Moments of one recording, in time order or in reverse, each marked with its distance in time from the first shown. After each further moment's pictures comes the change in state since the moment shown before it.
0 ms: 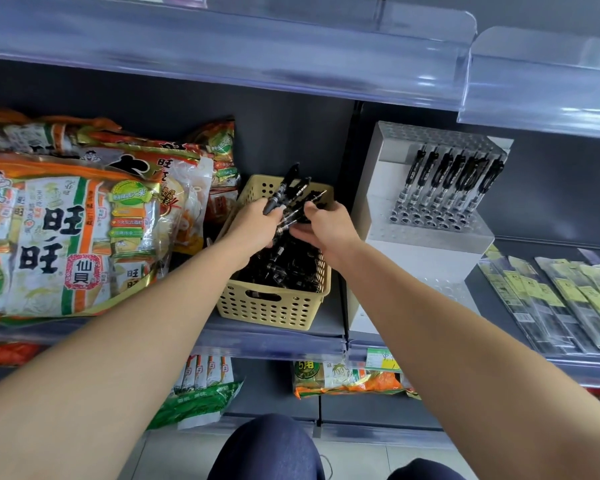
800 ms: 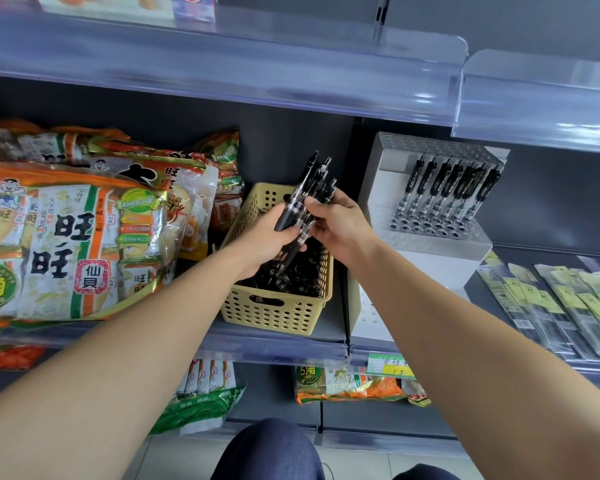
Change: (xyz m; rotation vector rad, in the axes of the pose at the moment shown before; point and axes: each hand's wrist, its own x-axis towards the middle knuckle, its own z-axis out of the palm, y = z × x) left_hand -0.019 0.006 -0.003 -0.342 -0.296 0.080; right_hand -0.008 -0.020 -0.012 0.205 -0.228 -0.148
